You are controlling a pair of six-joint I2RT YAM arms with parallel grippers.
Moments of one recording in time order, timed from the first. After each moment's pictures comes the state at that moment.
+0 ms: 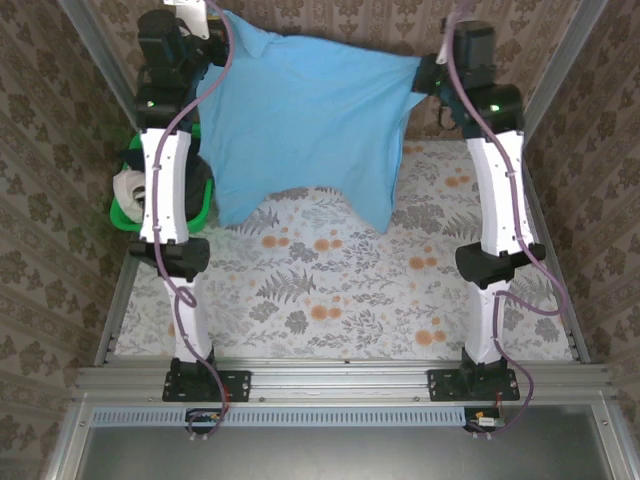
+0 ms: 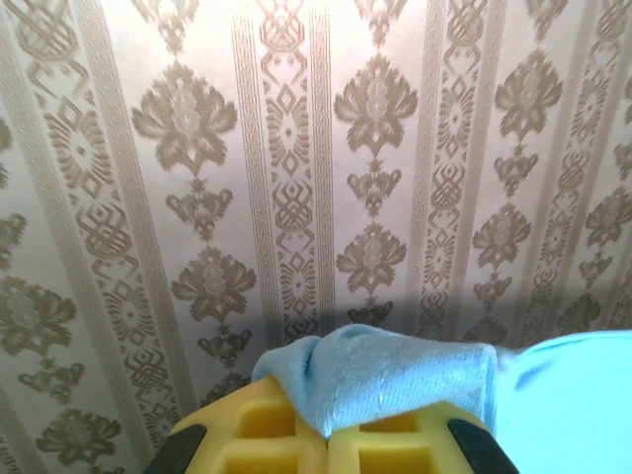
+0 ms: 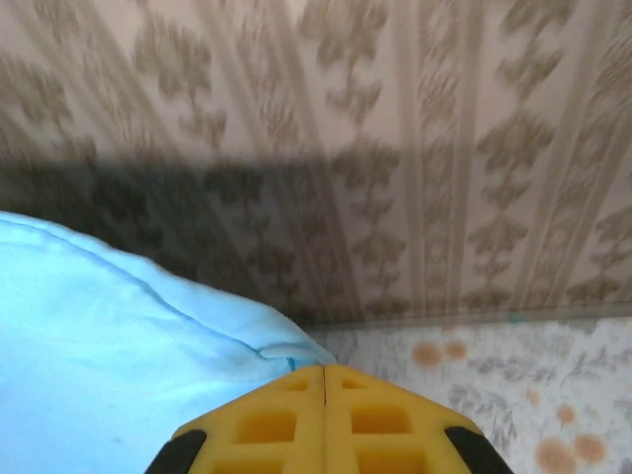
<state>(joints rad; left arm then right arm) -0.17 2.11 2.80 -0.64 0.20 0.01 0.18 2.08 2.92 -1.14 0.18 0.27</state>
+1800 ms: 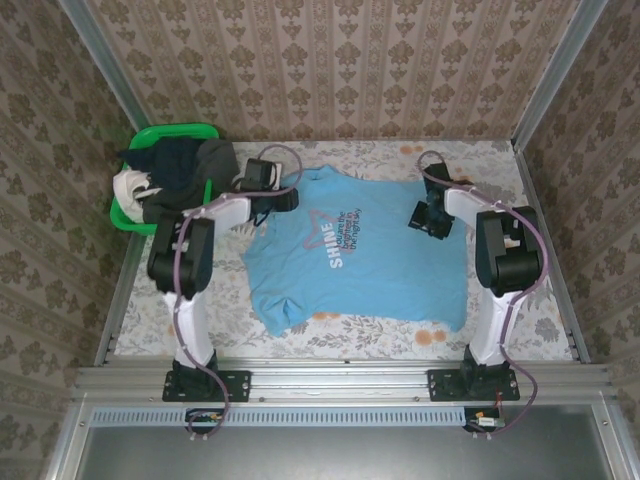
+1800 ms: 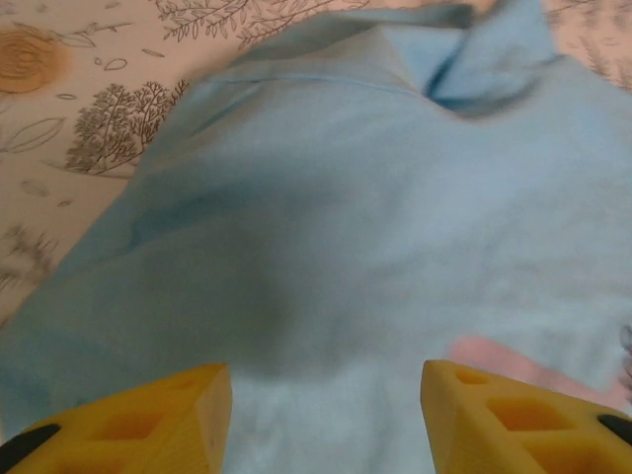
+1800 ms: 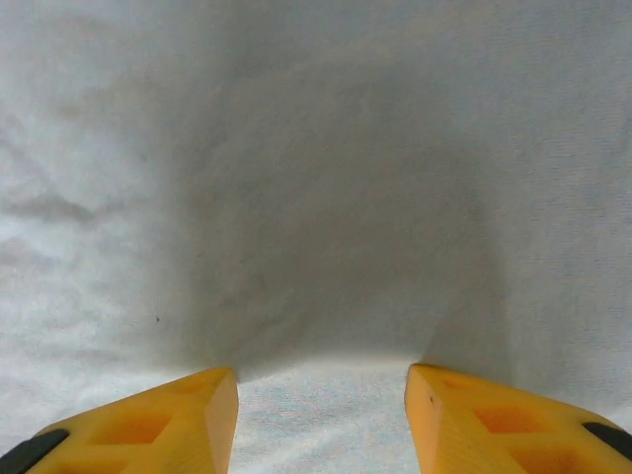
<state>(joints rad) -0.33 2.06 1.40 -0.17 0.16 -0.24 0.07 1.99 1.35 -0.65 0.00 0.55</state>
